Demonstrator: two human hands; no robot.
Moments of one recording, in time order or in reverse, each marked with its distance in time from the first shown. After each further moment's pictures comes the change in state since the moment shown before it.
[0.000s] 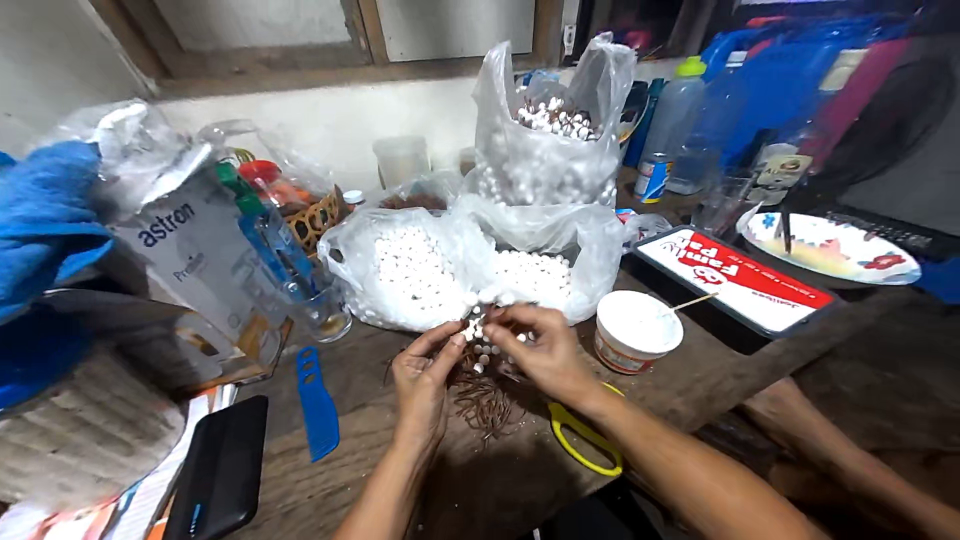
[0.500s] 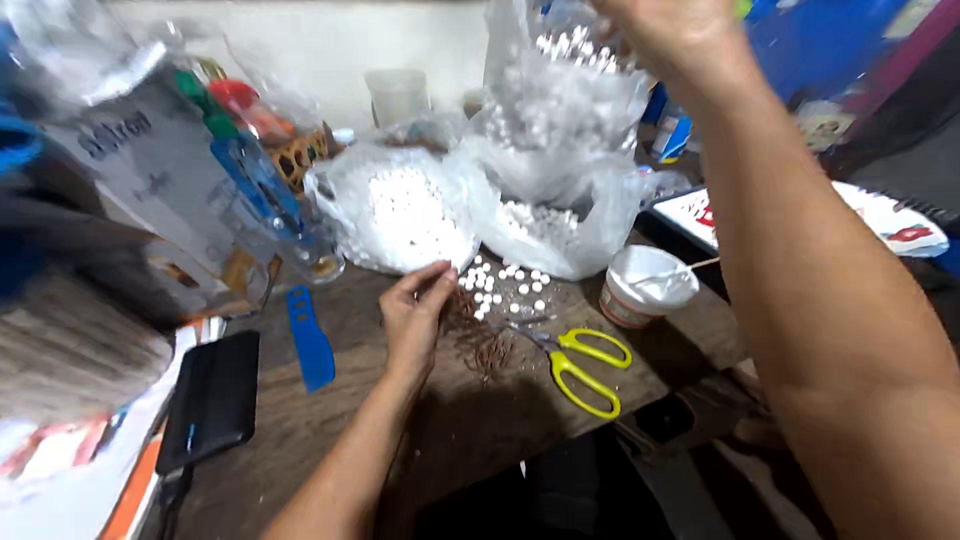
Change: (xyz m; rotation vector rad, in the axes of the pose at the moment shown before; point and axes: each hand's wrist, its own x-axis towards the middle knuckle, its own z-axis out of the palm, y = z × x) left_hand 0.004 0.001 -0.012 0.251 0.059 -0.032; right_hand 0.196 -0.034 -0.116 -0.677 0.100 0.097
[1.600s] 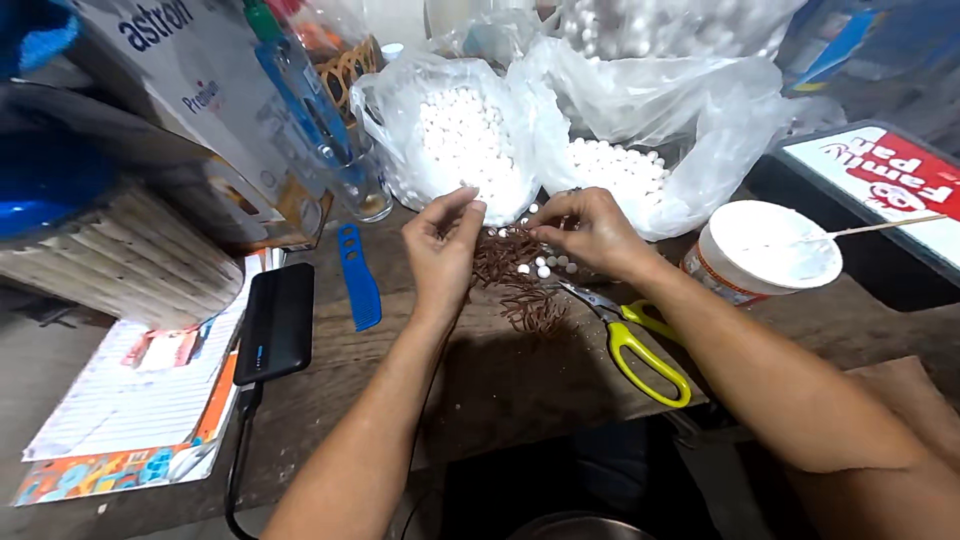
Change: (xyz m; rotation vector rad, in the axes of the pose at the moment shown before) left_hand 0.017 0.005 -0.012 0.198 0.076 0.193; right_hand -0.176 0.030 0.140 0.355 -0.573 -0.144
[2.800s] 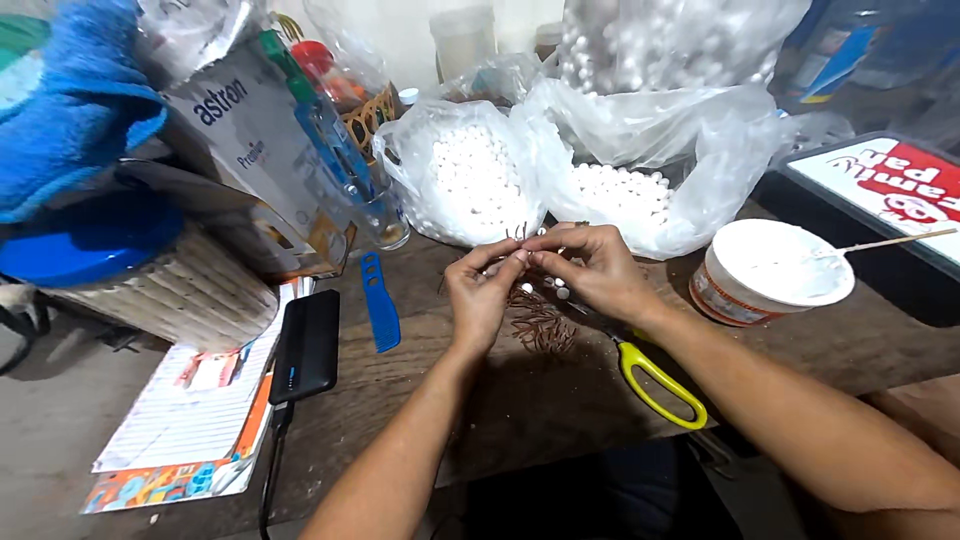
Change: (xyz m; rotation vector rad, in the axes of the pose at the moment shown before) left_hand -0.020 -0.011 0.014 -0.212 -0.098 -0.153; right_hand -0.015 -0.024 0.015 0.306 0.167 -0.033
